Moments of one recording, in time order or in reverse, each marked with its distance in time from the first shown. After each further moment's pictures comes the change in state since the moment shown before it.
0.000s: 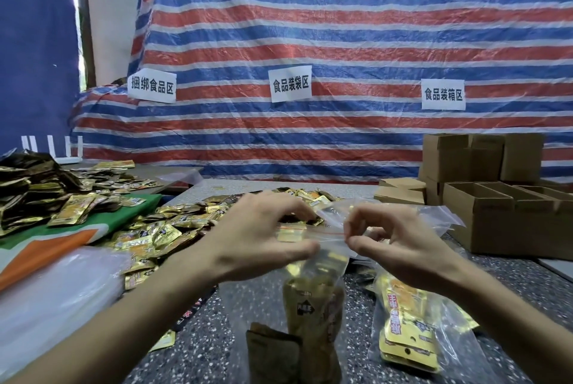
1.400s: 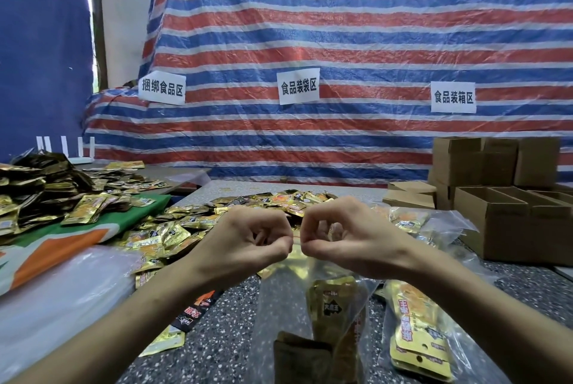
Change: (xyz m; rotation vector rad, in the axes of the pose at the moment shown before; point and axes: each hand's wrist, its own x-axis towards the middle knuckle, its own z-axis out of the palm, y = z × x) left_hand -0.023 -0.023 0.001 -0.313 0.177 0.109; right_hand 0.046 -0.030 0.029 -0.149 -0.234 -0.042
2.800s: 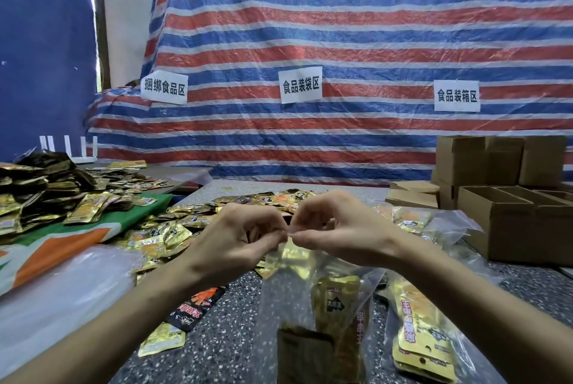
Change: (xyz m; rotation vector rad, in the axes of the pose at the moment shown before) left_hand -0.001 -0.017 -0.004 0.105 0.029 0.008; right_hand 0.018 0.007 0.006 0.058 0.012 0.036
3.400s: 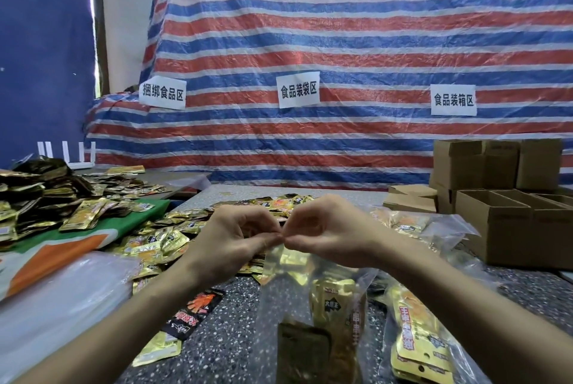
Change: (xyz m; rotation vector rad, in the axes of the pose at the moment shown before) left_hand 0.005 -0.014 0.006 -0.225 0.047 -0.143; right_hand 0.010 0.009 0.001 -0.117 -0.011 0.033
